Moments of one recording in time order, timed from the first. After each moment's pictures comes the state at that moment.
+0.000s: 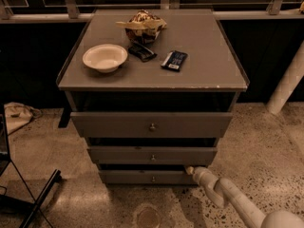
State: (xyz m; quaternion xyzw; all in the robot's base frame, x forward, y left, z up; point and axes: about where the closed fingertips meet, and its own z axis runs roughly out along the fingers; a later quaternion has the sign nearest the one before) arm 0.682 -0.236 0.197 0.00 0.85 0.25 0.47
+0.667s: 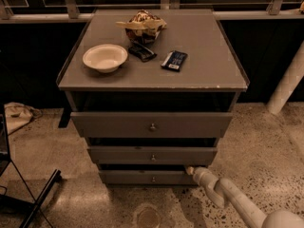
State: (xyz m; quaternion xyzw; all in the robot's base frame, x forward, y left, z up) arm 0.682 -0.236 0.200 0.00 0.85 0.25 0.47
